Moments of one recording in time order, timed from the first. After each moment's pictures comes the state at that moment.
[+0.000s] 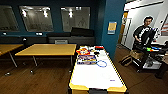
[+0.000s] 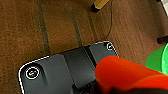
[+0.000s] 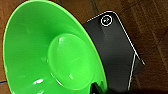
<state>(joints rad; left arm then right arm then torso) 1.35 2.60 -2.11 0.66 -0.07 -0.58 -1.48 2.79 -2.39 -0.13 0.10 0.32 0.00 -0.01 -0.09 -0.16</state>
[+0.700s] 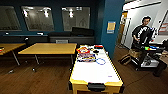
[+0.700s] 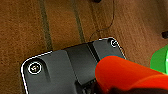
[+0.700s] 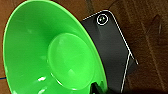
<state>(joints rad) 1.38 2.67 -2.21 0.66 -0.08 -0.58 -1.49 2.84 -2.48 -0.15 0.10 0.32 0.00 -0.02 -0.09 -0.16</state>
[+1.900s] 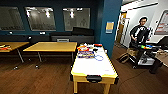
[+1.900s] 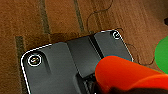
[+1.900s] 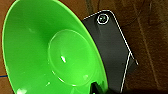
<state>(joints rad) 1.41 2.75 -2.32 0.69 -0.08 -0.58 -1.49 2.85 -2.50 -0.17 0.10 0.32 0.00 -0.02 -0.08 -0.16</state>
